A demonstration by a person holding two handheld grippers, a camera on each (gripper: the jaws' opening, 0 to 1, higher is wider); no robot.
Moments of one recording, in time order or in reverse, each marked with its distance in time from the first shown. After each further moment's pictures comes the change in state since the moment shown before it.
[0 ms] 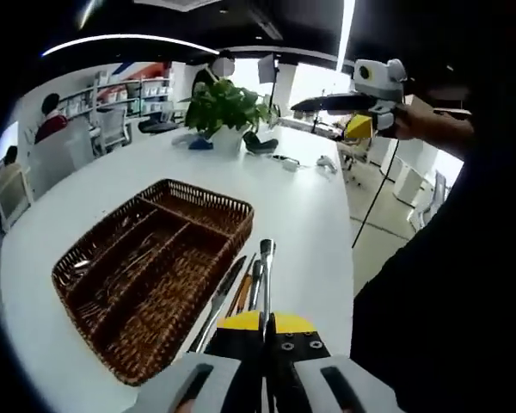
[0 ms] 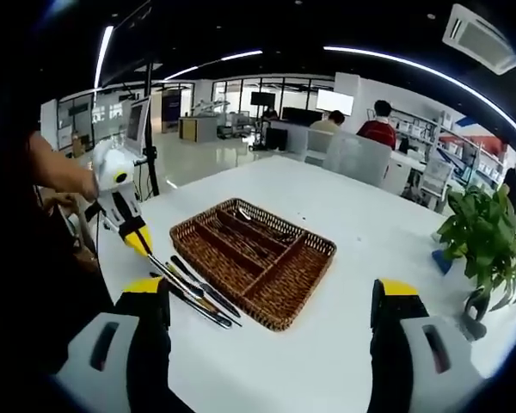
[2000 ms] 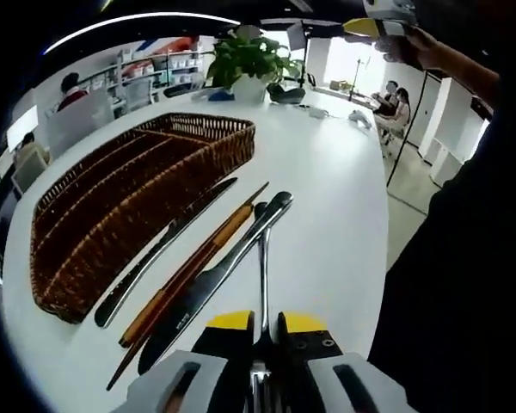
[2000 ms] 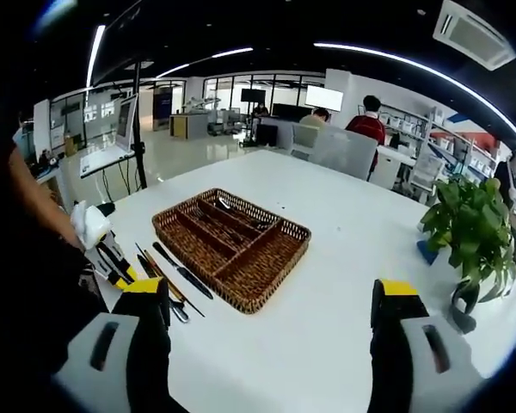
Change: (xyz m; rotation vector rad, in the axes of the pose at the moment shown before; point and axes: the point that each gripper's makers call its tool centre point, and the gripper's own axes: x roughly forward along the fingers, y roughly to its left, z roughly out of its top) left arm 0.084 -0.034 -0.102 -0.094 0.167 0.191; right arm -0.018 -0.050 -0.030 0.004 0.020 -0.040
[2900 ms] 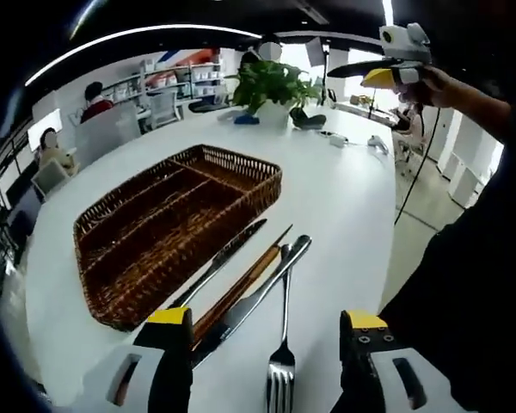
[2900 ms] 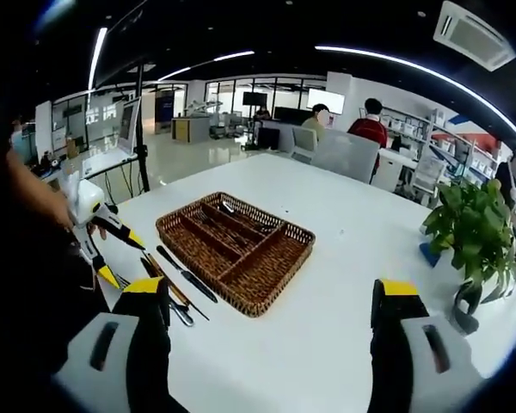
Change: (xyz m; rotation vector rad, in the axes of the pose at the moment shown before) left arm -0.036 0.017 0.035 -0.083 -0.096 0.090; right arm -0.001 0.006 0.003 0.002 -0.017 0.009
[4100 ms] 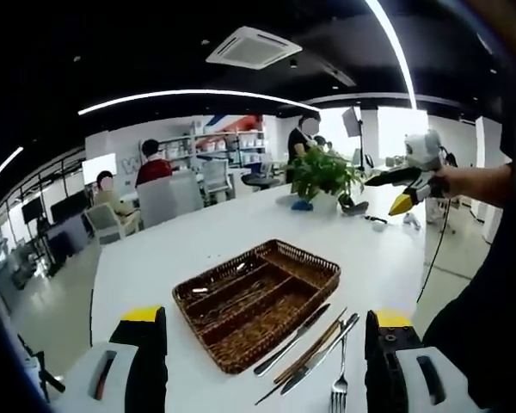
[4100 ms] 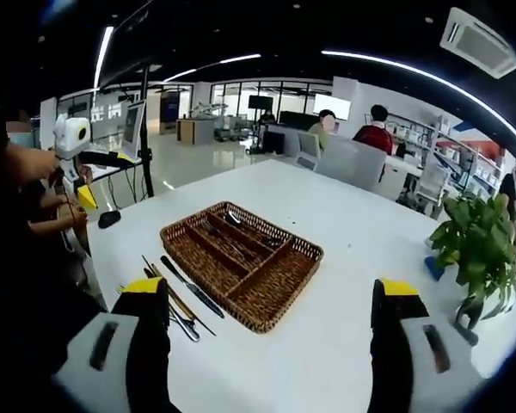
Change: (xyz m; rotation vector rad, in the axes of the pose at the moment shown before) left arm -0.149 0.069 0.094 0.046 -0.304 0.234; right arm 0.012 0.016 0.027 -0.031 -0.018 0.018
